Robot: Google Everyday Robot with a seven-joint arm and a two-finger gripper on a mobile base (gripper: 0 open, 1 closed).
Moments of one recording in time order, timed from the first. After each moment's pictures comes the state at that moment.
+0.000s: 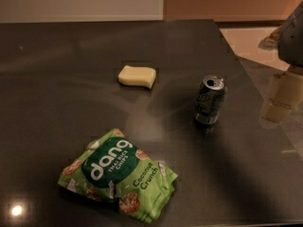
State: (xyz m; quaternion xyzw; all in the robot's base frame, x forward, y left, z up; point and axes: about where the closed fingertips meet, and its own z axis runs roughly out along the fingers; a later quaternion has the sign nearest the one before) arm 0.438 -0.217 0.976 -0.60 0.78 -0.03 0.16
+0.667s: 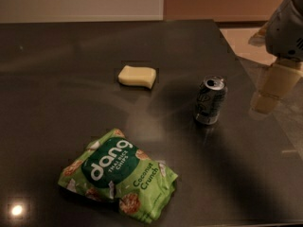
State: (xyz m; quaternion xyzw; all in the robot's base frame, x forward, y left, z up) arm 0.454 -0.208 0.977 -0.61 0.78 -0.03 0.15
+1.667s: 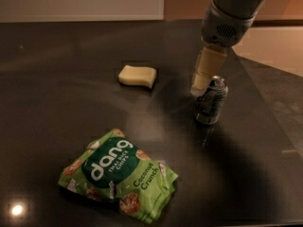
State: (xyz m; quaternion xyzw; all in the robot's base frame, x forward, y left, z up) arm 0.537 -0.128 0.949 -0.60 0.79 0.01 0.14
